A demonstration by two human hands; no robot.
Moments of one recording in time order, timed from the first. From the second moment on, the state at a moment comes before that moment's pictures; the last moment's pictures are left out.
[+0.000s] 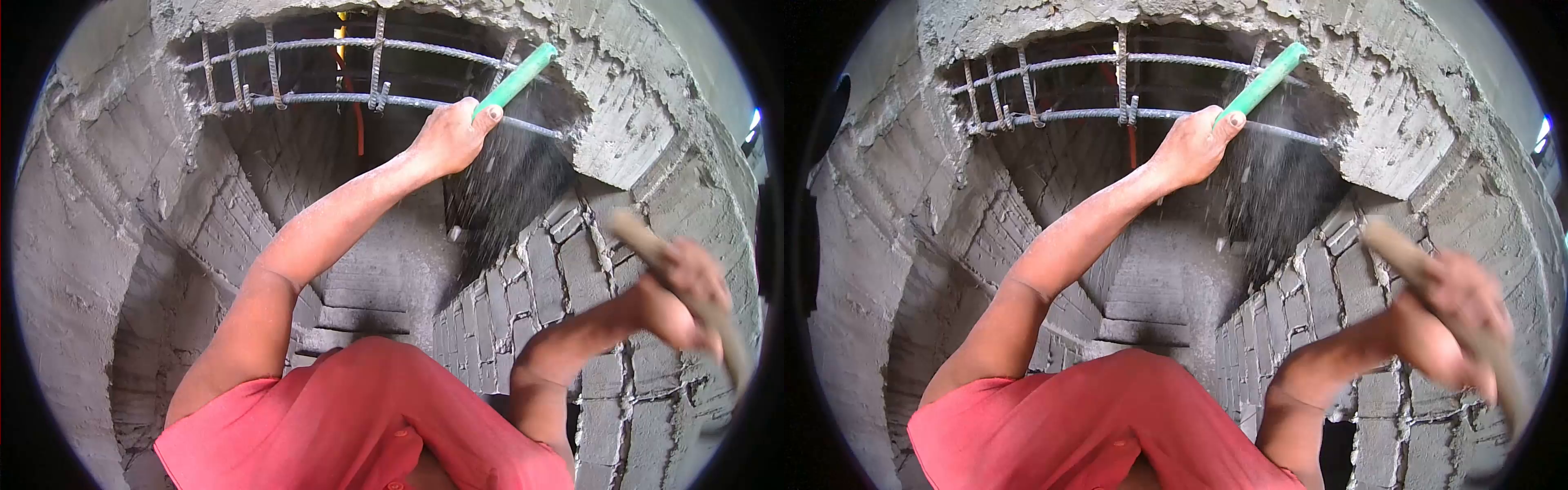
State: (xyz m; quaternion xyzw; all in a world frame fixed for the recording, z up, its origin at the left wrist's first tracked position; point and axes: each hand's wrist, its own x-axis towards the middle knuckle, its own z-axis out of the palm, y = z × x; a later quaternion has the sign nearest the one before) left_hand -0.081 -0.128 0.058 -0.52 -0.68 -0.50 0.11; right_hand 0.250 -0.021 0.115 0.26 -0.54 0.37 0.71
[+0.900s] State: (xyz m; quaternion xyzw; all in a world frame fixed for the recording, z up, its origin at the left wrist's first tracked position) left_hand -0.130 -0.132 0.061 -0.59 -0.66 -0.44 0.16; right_hand 0.228 -0.057 0.105 0.37 -0.41 0.21 0.81
